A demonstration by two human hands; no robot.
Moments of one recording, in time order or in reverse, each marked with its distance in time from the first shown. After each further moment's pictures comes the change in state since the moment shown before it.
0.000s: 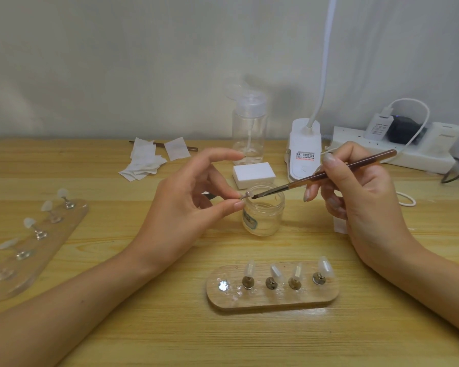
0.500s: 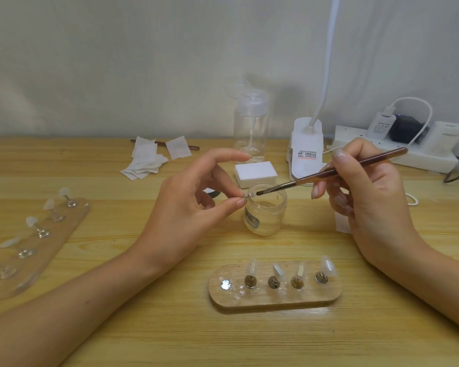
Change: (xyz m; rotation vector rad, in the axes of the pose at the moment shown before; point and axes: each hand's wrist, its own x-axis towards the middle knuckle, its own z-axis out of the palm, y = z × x) left_hand 0.000 -0.003 -0.001 0.059 -0.007 0.057; right_hand 0.001 -0.001 -0.002 0.044 0.001 -0.026
